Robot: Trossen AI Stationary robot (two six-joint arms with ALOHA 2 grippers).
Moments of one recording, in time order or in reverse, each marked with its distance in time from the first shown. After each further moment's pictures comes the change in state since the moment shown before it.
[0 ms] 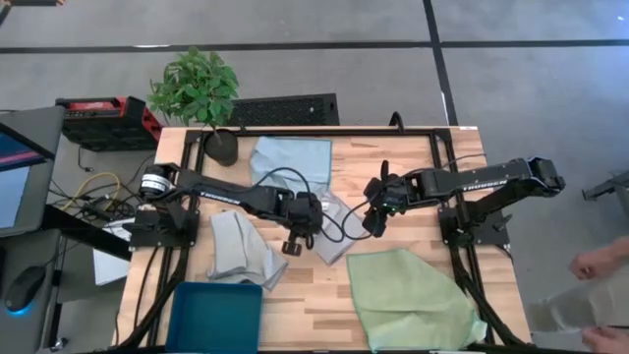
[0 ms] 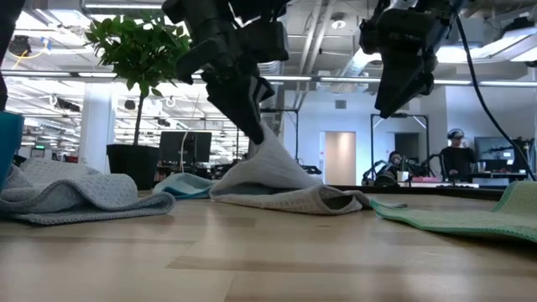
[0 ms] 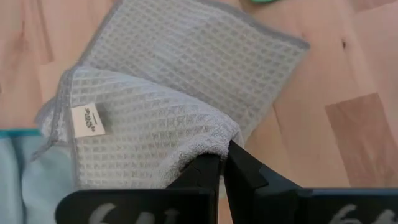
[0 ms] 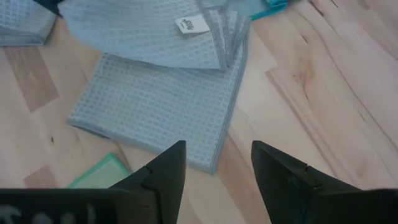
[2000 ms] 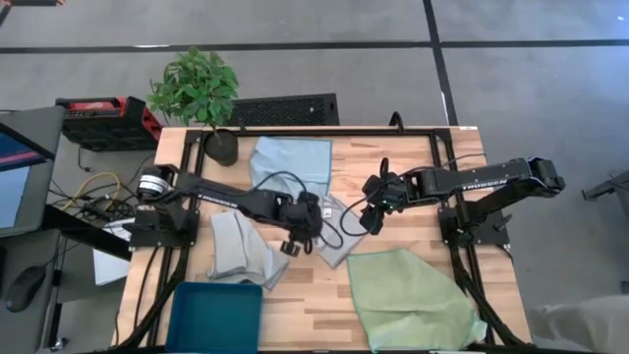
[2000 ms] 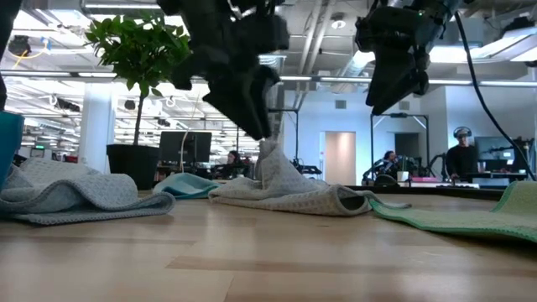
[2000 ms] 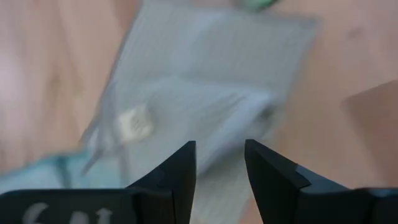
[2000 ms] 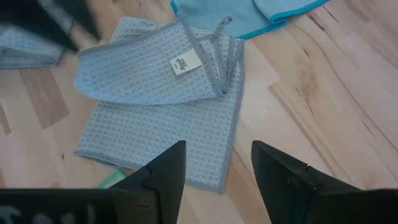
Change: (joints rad) left arm -0.016 -0.015 -0.006 0.014 -0.120 0.125; right arm -0.017 0.000 0.000 0.050 -0.001 0.008
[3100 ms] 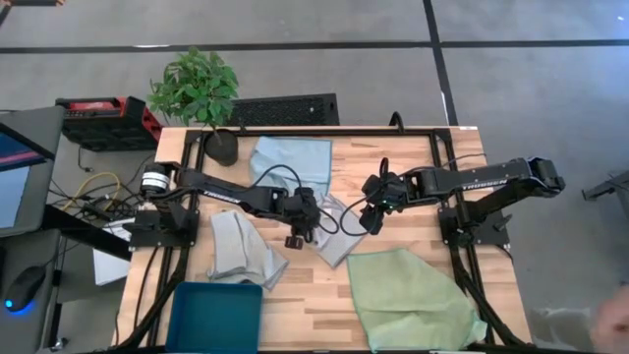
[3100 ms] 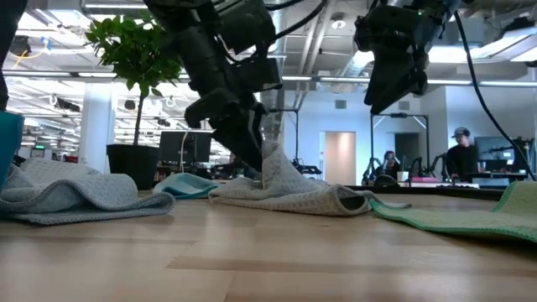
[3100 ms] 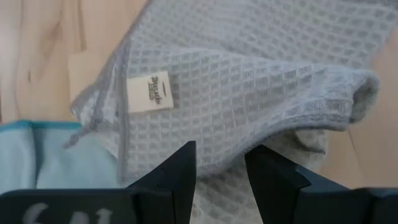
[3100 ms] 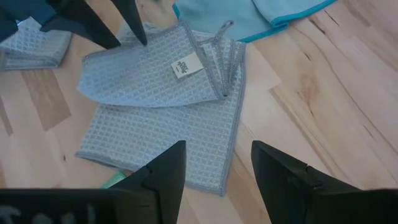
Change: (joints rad) left arm 0.076 0.016 -0.181 0.283 0.063 -0.101; right arm 0.000 0.000 0.000 0.010 0.000 -0.009
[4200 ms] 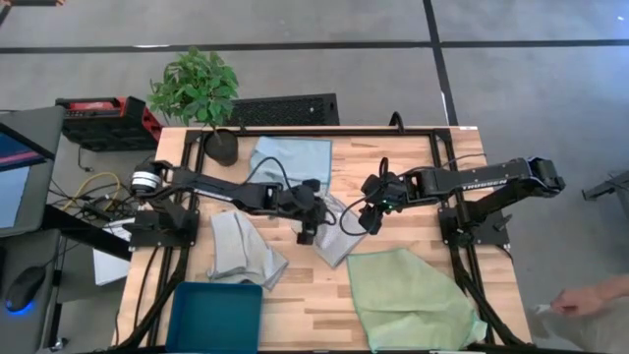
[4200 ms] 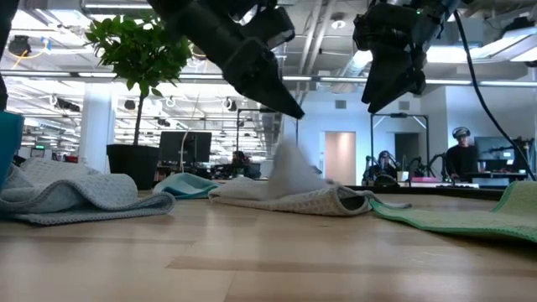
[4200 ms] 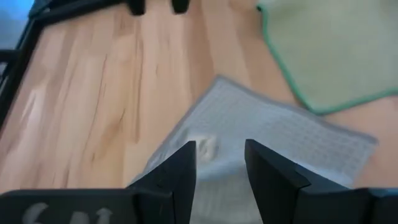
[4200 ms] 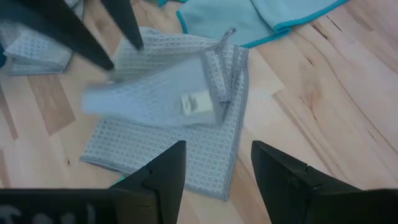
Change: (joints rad) left arm 0.000 -0.072 0.010 0.205 -0.018 -0.016; right arm 0.000 0.000 0.000 0.018 0.000 0.000
